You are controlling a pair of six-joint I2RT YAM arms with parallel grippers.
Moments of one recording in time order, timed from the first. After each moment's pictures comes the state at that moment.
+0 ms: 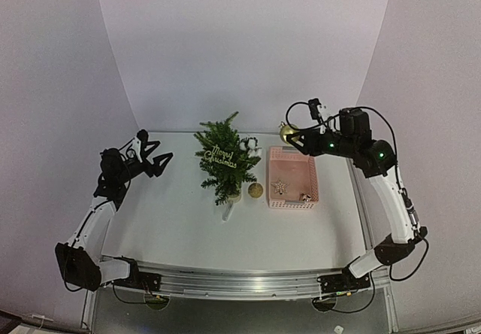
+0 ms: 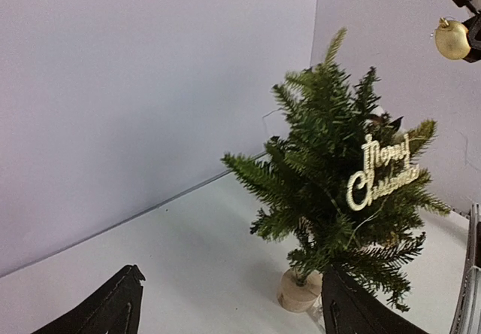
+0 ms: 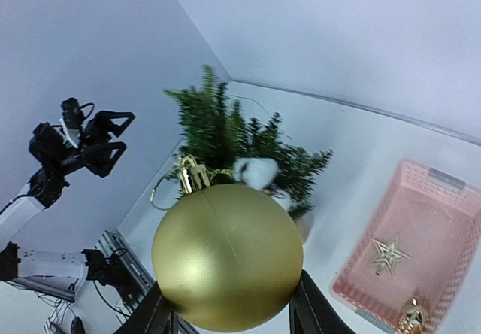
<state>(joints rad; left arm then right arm) -0.13 1.17 0.94 0.16 0.66 -0.01 0.52 1.53 2.05 -0.98 -0.34 0.34</state>
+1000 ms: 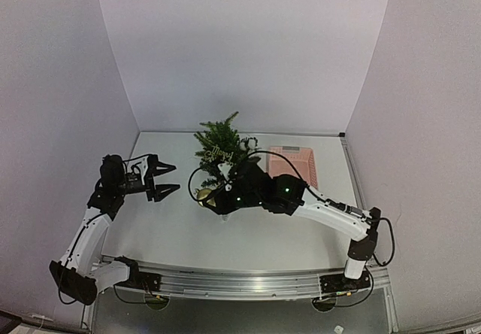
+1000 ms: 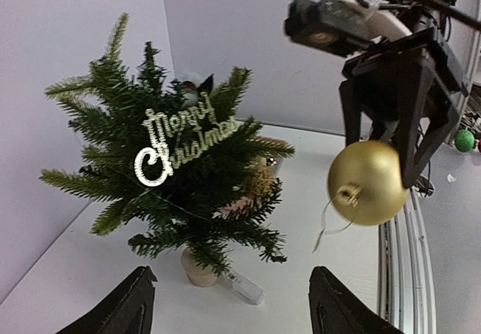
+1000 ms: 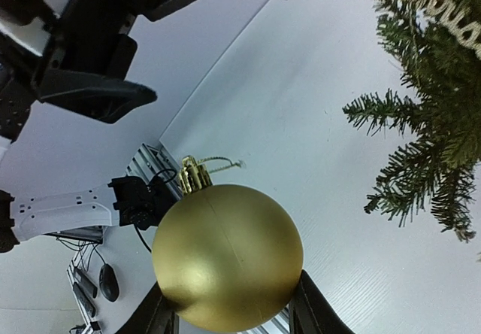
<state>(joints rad) -0.24 1.01 0.97 -0.21 1.00 0.30 1.17 1.84 2.03 -0.80 -0.07 0.65</state>
